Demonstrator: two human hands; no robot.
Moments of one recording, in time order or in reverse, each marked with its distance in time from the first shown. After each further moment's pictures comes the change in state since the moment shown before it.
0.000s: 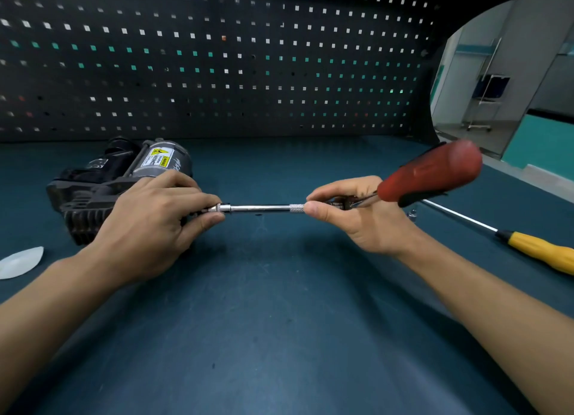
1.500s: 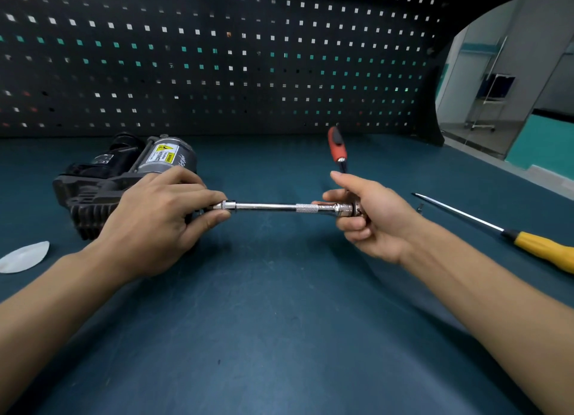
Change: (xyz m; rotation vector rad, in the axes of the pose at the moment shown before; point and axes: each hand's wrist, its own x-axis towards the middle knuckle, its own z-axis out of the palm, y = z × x) left_hand -0.001 0.001 -0.002 -0.013 -0.001 0.013; right_hand 0.007 -0.008 0.002 0.698 0.097 0.785
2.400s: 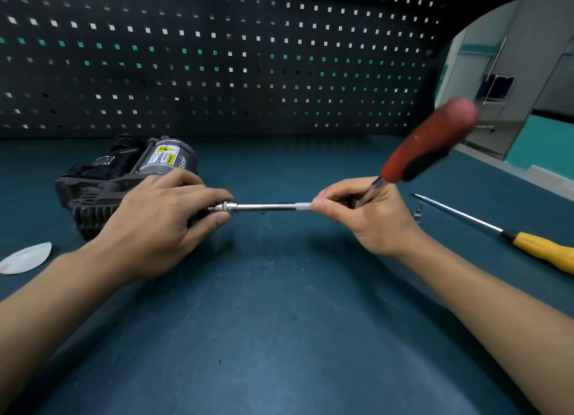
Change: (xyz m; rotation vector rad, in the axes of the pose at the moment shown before) left_hand 0.001 0.003 -0.004 0.012 -0.073 -0.013; right_hand 0.011 0.017 -0.009 -0.526 -0.070 -0.889
